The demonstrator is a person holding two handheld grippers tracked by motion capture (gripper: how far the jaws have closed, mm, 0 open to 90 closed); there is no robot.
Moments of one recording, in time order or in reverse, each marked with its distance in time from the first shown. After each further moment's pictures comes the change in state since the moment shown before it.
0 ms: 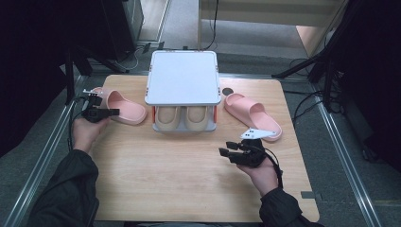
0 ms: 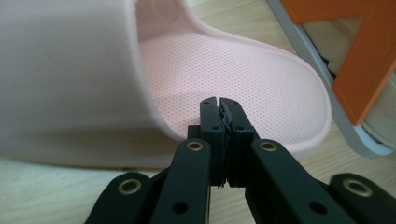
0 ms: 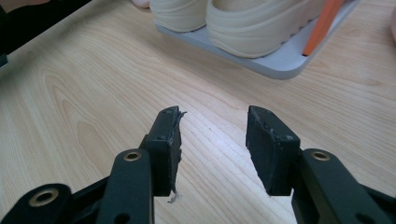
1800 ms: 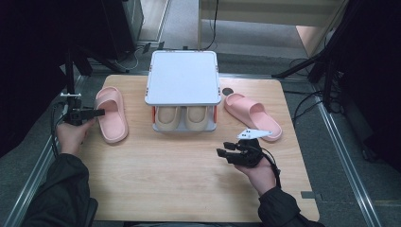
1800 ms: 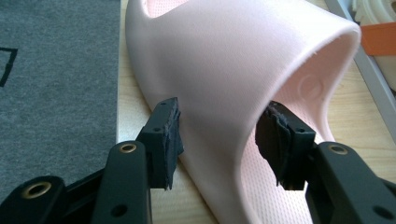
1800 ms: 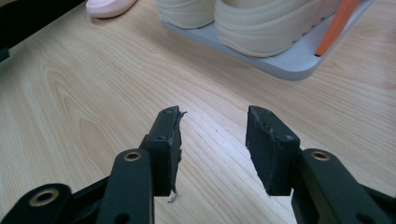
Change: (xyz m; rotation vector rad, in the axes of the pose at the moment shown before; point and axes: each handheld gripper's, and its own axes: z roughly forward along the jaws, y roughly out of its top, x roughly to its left) left arm 0.045 -0.016 -0.023 -0.080 0.126 -0.162; right arm 0.003 0.001 0.006 0.016 0.006 -0.014
